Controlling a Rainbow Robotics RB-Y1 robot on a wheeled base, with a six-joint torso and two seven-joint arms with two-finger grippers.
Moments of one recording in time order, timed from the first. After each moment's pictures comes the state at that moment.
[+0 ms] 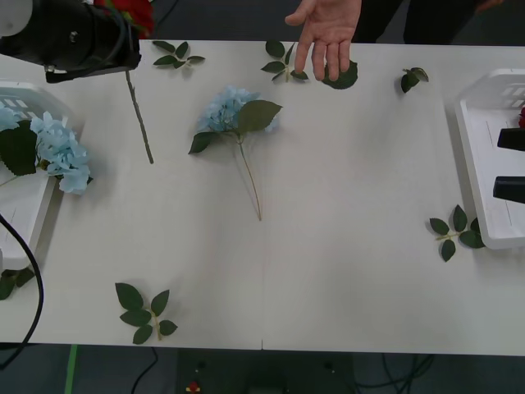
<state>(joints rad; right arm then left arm) 0.24 -1.15 -0.37 -2.01 -2.29 1.04 2.52 -0.81 0.55 0.06 -1.66 0.70 1.55 -1.26</state>
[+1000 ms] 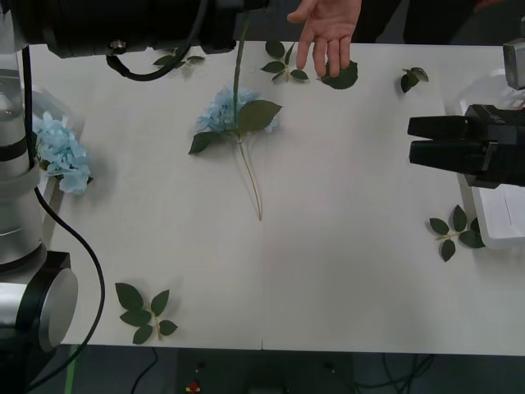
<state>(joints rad) -0.14 -1.02 -0.01 -1.92 -2.27 0.99 2.30 -0.74 0.28 0.10 -2.02 1.15 1.30 -1.98</state>
